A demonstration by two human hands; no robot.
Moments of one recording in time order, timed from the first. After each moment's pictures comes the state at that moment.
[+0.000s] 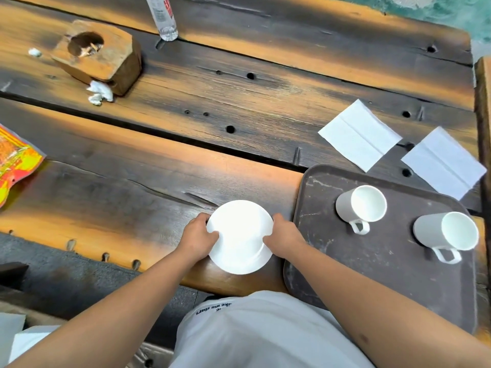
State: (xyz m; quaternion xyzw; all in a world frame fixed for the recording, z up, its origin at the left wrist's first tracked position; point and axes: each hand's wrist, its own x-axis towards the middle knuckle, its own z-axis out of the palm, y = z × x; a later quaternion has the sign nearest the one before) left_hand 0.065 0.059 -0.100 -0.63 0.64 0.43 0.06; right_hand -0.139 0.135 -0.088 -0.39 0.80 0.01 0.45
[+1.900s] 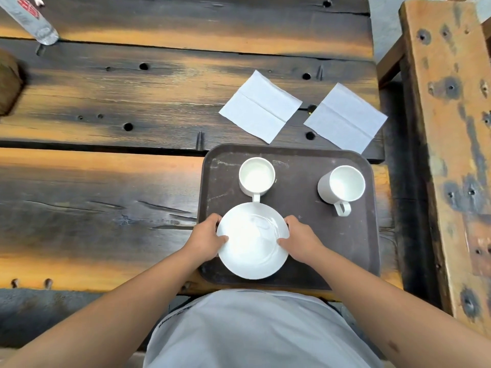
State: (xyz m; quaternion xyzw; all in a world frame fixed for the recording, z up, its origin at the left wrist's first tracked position) left_hand -0.141 0.176 -0.095 -0.53 0.69 0.47 0.15; right_hand -0.344 0.315 -0.088 -0.29 0.81 -0.08 0.50
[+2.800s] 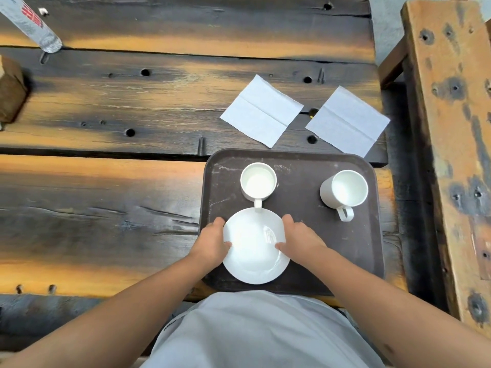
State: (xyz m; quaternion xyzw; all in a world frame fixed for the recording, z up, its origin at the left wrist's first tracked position) left_hand -0.149 0.180 -0.096 -0.49 0.76 0.38 0.18; right_hand -0.344 0.301 -0.088 -0.42 0.81 0.06 0.41
